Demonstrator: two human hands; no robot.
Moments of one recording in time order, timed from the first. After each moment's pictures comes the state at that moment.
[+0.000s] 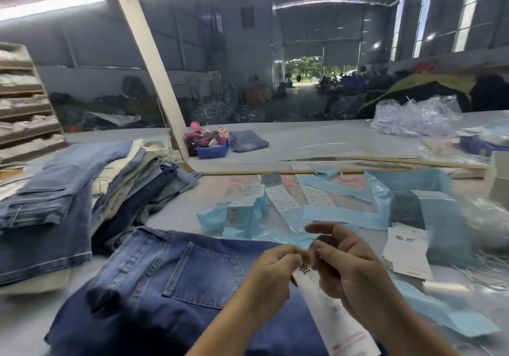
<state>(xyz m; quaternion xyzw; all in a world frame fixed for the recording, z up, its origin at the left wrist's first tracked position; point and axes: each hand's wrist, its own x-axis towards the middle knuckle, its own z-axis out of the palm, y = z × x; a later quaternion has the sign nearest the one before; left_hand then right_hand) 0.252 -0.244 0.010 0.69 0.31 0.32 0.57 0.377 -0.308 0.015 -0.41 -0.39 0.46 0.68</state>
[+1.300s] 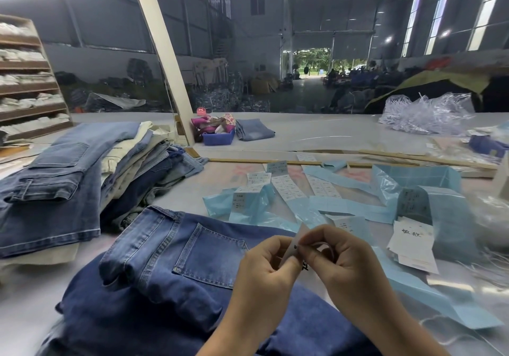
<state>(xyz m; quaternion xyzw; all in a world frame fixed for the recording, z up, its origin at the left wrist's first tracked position) 0.219 -0.269 -0.004 0.68 0.29 0.44 0.51 0.346 -0.321 0.019 -0.57 -0.58 0.16 0.55</state>
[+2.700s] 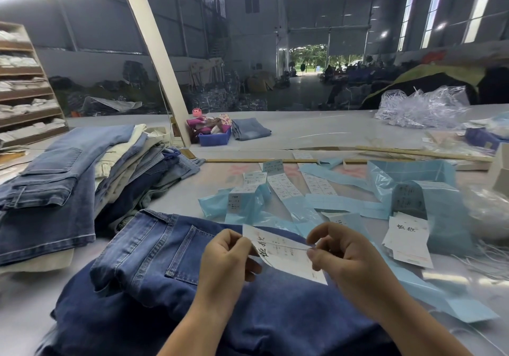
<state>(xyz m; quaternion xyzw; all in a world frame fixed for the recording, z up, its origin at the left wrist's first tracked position) 0.202 -0.232 -0.012 0.56 0.43 0.49 0.51 0.377 -0.320 0.012 -0.61 -0.55 0.26 0.51</state>
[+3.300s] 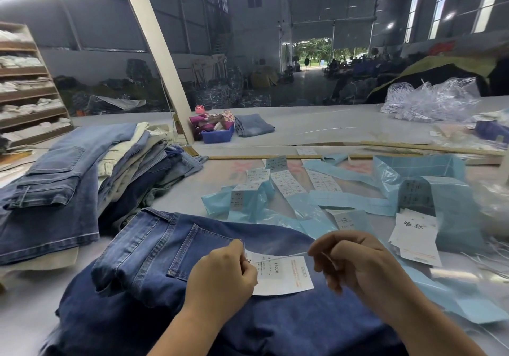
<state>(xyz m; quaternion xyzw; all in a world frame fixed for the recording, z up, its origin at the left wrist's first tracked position) 0.187 -0.222 -0.035 0.80 0.53 0.27 0.03 0.390 -0.314 0.009 -0.48 -0.45 0.48 0.58</state>
